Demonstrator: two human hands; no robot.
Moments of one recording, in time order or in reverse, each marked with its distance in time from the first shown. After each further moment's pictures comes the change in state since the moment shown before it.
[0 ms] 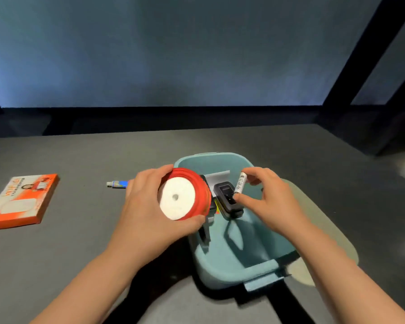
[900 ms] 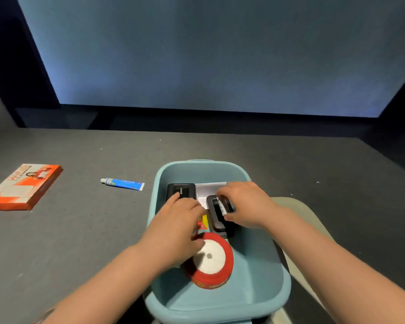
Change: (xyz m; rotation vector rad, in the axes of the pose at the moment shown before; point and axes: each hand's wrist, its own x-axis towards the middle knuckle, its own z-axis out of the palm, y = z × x) left_hand 0.036 0.004 0.116 0.640 -0.367 0.139; right_hand 0.094 0.075 0.034 -0.509 -0.489 -0.445
